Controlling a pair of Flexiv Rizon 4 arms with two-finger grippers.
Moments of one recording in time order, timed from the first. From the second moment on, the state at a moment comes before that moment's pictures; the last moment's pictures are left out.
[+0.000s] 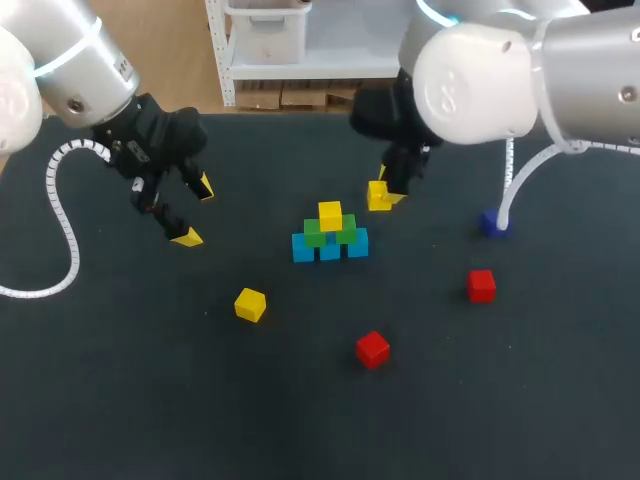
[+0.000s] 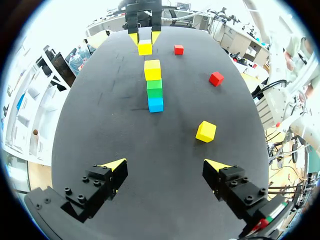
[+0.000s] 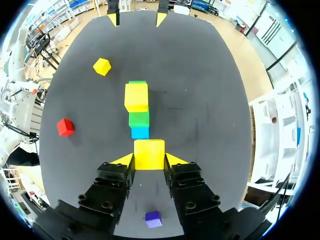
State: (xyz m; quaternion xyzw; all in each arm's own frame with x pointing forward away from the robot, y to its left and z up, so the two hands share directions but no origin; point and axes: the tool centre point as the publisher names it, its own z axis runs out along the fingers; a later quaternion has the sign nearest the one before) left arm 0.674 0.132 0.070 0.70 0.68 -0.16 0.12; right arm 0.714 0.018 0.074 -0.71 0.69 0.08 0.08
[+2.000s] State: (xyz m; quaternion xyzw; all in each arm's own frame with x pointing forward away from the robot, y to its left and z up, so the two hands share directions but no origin) left arm 0.674 0.132 0.070 0.70 0.68 -0.16 0.12; right arm 0.697 0.055 0.061 -0.73 0.67 0.07 0.07
